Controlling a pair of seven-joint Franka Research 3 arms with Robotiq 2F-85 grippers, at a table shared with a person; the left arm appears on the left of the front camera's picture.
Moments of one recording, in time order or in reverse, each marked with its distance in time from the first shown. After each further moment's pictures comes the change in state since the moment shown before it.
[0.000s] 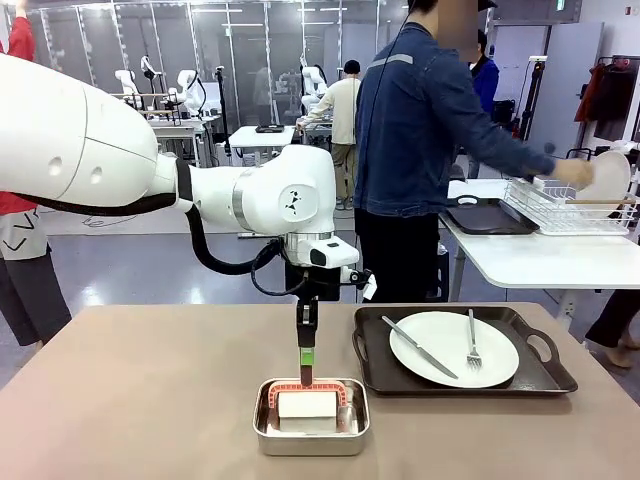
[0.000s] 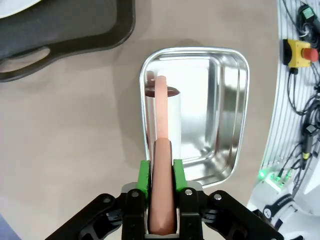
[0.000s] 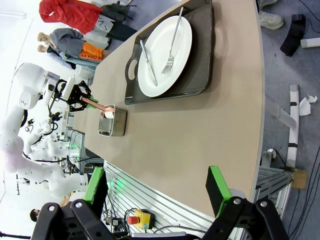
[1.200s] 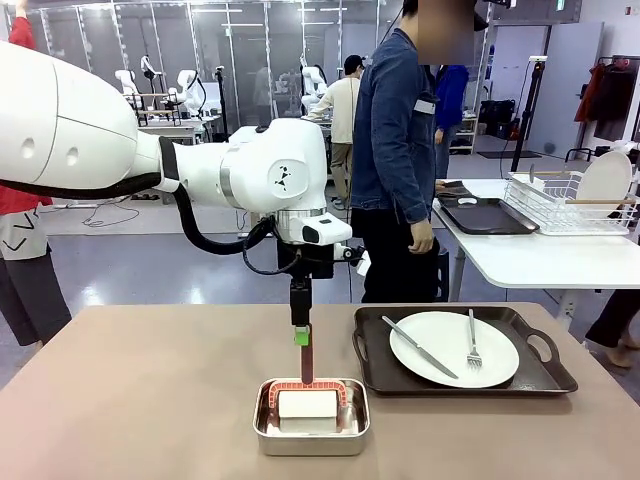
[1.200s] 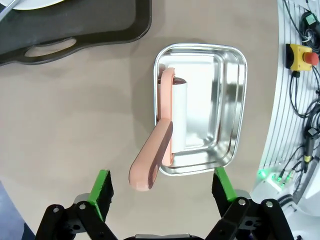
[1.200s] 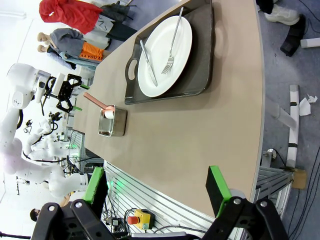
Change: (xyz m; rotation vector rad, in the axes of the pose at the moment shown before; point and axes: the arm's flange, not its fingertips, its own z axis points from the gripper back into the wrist) left arm -0.011 -0.005 0.037 0.053 -0.020 0.025; right arm 0.000 0.000 0.000 0.000 0.000 0.000
